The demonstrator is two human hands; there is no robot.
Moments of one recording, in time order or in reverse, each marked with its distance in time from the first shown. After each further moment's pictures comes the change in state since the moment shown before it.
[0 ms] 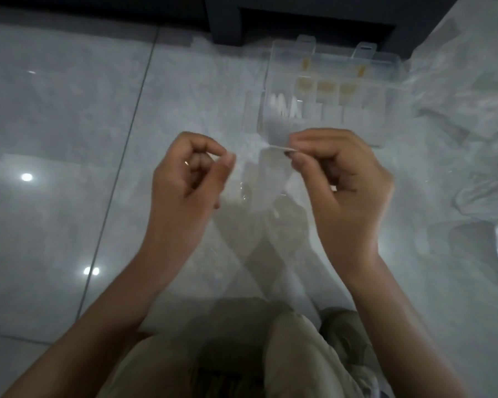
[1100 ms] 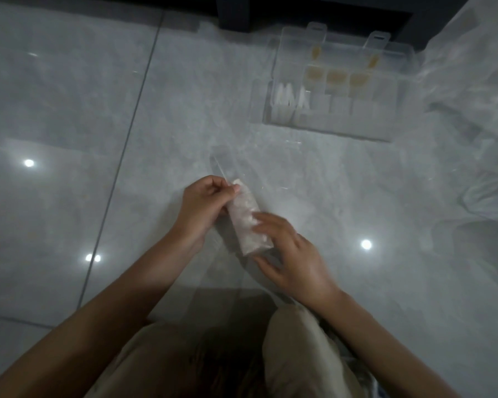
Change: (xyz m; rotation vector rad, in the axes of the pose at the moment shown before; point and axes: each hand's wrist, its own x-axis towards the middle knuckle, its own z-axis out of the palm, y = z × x) left_hand -0.001 -0.086 0.022 -0.160 0.038 -0.625; right_hand -0.109 0.056 0.017 -0.093 -0.585 -0.001
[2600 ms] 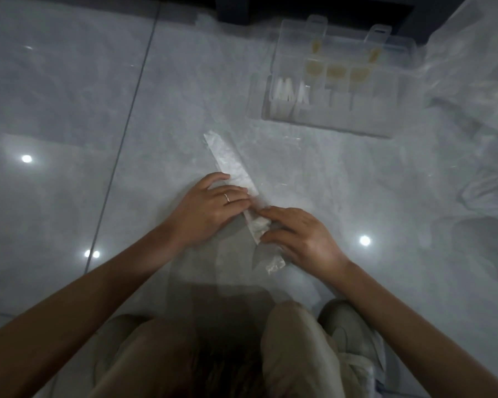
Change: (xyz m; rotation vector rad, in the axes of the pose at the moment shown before) left_hand 0.038 -0.034 -0.033 1.179 -0.386 1.474; right_hand 0.005 0.050 -0.010 -0.243 -0.072 -0.269
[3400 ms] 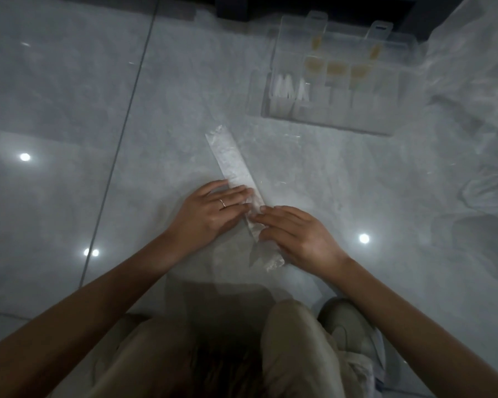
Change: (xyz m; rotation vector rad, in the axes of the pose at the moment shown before) left_hand -0.009 0.007 0.012 -0.052 0.080 -0.071; right_hand 0.003 0.003 0.000 -0.024 -0.051 -0.117
